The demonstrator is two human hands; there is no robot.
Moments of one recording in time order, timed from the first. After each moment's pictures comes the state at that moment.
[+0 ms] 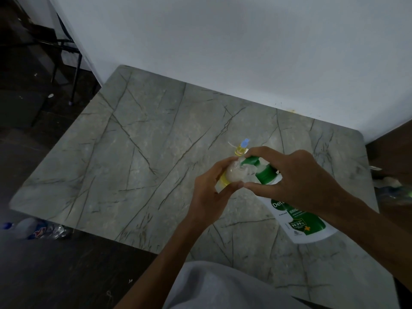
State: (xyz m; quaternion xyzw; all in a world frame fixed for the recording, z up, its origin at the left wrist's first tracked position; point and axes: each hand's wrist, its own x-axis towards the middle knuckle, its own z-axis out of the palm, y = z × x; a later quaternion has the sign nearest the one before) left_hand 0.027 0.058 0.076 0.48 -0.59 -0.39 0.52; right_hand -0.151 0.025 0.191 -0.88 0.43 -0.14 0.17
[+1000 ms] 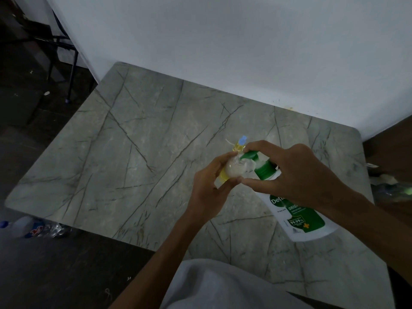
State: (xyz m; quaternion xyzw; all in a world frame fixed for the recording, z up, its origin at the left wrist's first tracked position) left_hand 0.022 0.056 0.078 0.47 -0.57 -0.41 0.53; right_hand -0.153 0.023 0.195 -0.87 0.43 -0.14 0.17
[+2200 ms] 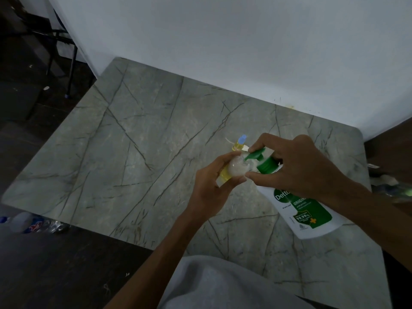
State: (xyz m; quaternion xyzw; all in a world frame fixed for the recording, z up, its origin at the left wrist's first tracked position) left_hand 0.016 0.049 0.076 0.48 -0.59 -0.40 0.51; right_hand -0.157 0.008 0.200 -0.86 0.44 -0.15 0.22
